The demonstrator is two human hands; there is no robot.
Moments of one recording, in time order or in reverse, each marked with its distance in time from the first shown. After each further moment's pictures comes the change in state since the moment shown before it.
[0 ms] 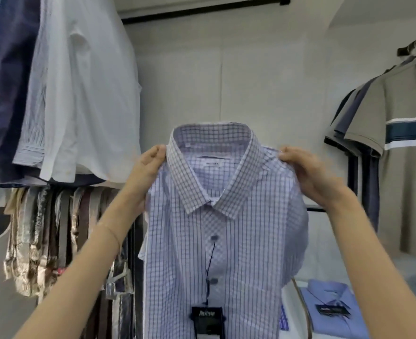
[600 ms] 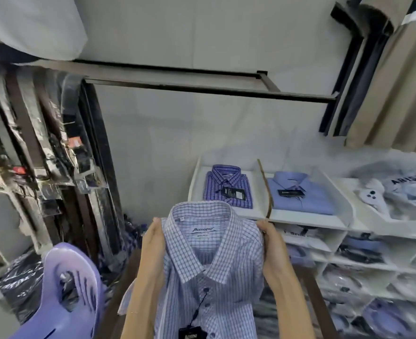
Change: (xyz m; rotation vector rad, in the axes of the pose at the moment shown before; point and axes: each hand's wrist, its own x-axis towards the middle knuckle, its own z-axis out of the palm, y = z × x) left_hand -0.255 -0.204 0.067 -0.099 0.341 -0.845; right_hand -0.234 0.221 0.083 0.487 0.723 0.792
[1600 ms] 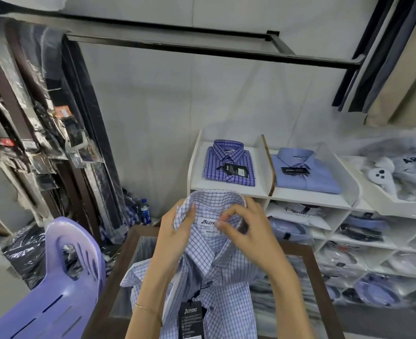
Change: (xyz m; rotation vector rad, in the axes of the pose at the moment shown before) left_hand -0.023 -0.003 0.023 0.126 -0.227 0.174; right_hand -0.016 0.008 0.016 -1.054 -0.263 -0.557
